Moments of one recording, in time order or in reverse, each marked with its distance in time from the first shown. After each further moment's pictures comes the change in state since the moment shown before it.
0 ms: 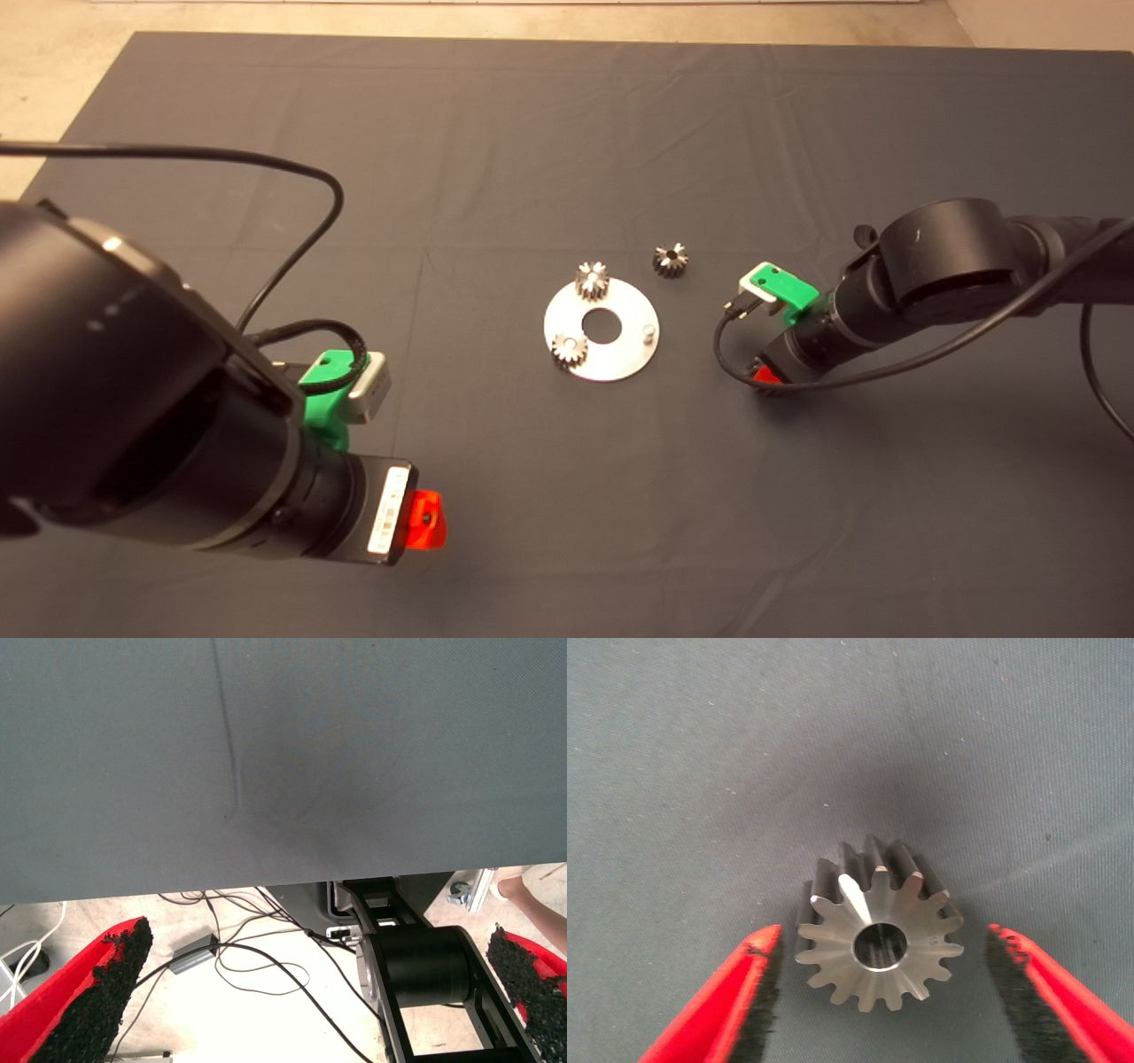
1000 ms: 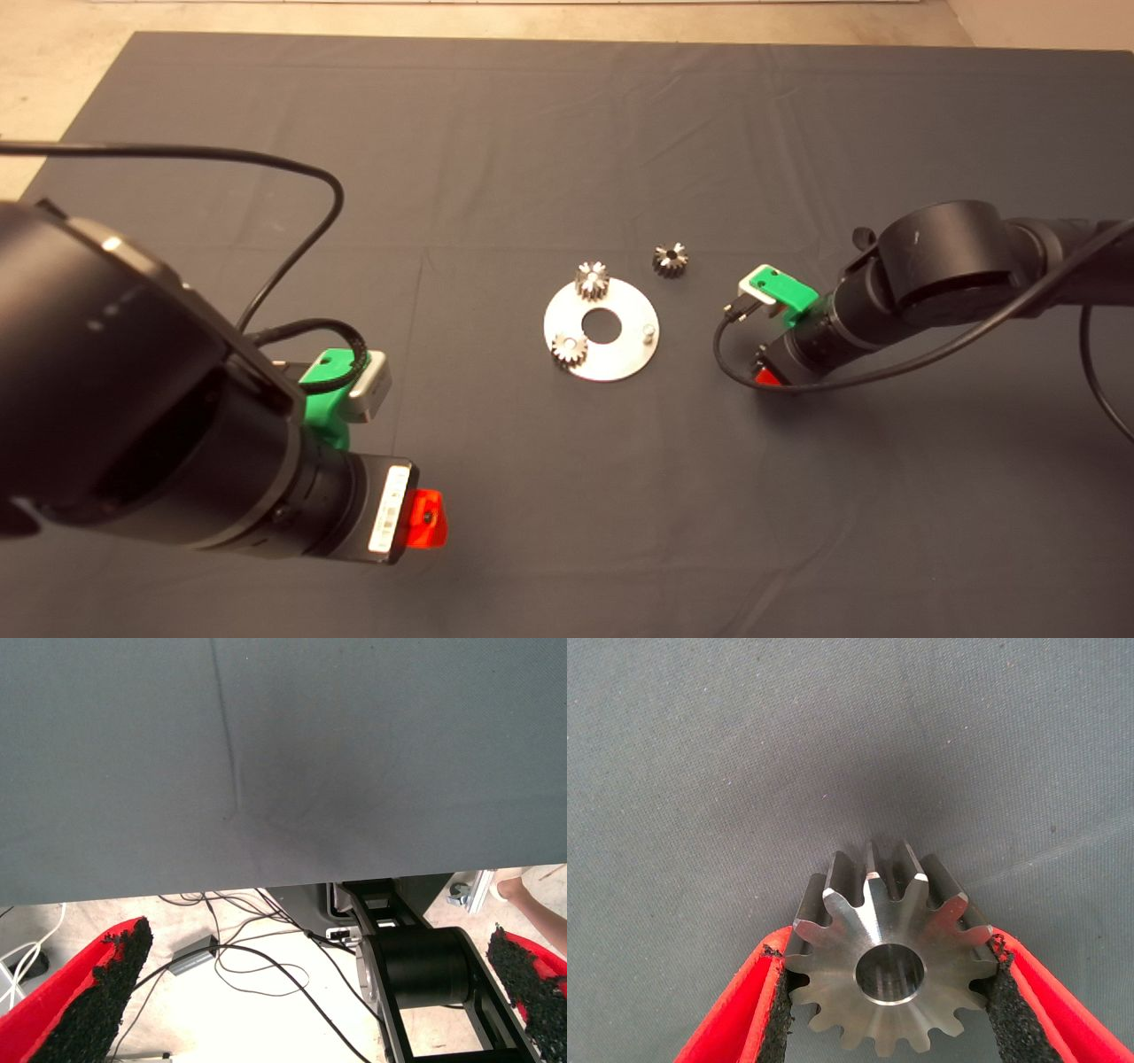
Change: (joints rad) left arm 0.000 0.000 0.000 0.003 0.000 0.000; right arm -0.003 0.000 -0.003 0.002 -0.002 0.000
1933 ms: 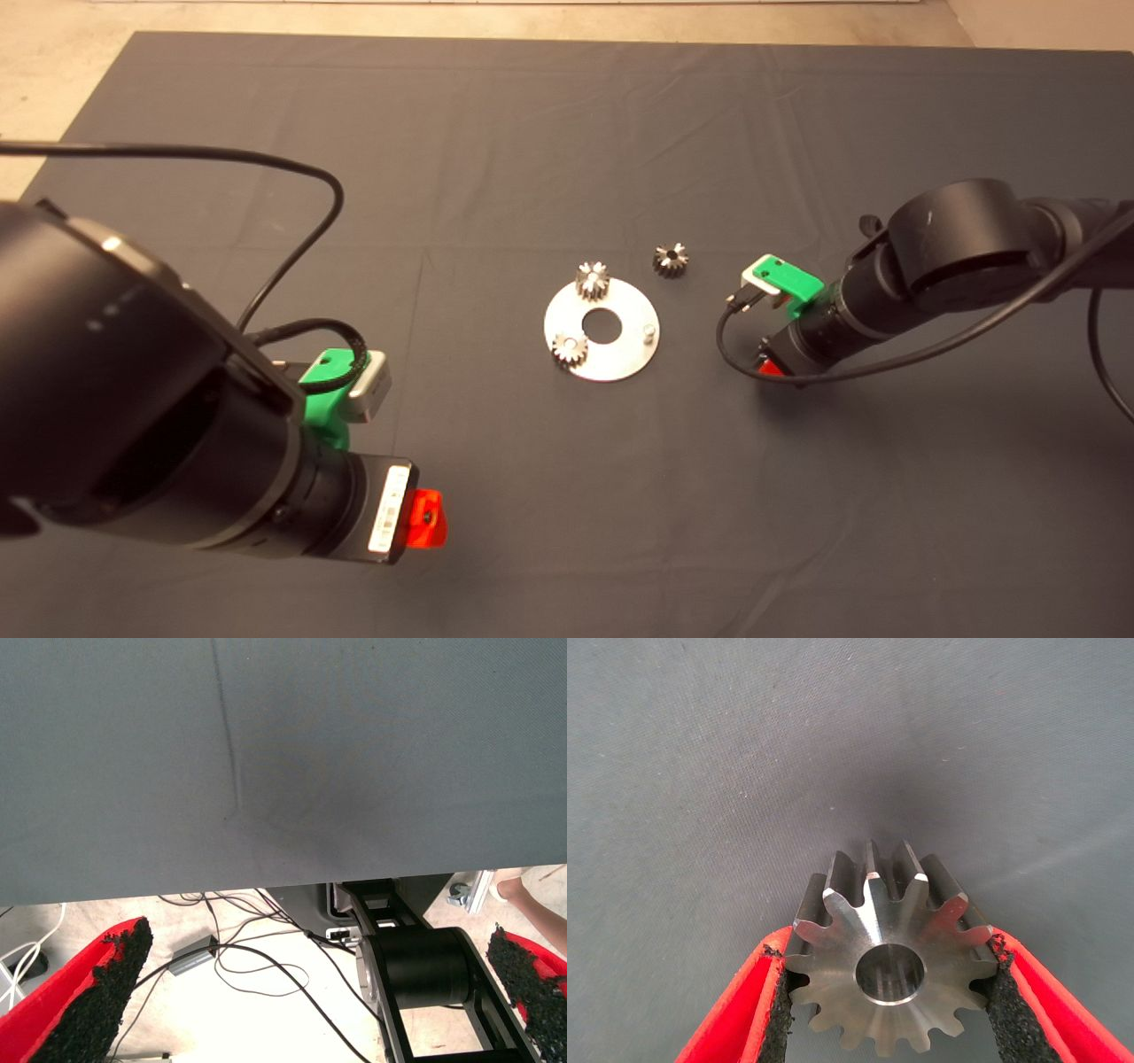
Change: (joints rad) left arm 0.000 0.000 0.000 0.001 0.000 0.000; right arm 0.017 0.001 0.007 0.019 0.002 0.001
